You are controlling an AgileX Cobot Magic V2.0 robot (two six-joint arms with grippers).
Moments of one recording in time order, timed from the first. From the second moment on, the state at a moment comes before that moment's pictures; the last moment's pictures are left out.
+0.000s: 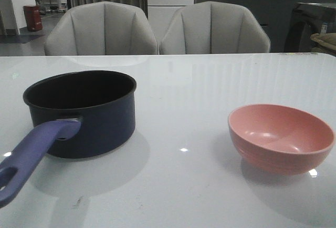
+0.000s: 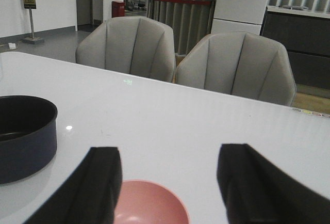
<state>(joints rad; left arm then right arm) -0.21 0.29 -0.23 -0.04 0.09 0.04 0.31 0.30 -0.15 0.41 -0.10 -0.45</state>
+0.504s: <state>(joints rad) -0.21 0.29 -0.23 -0.04 0.09 0.04 0.32 0.30 -0.15 0.41 -0.10 -0.45</state>
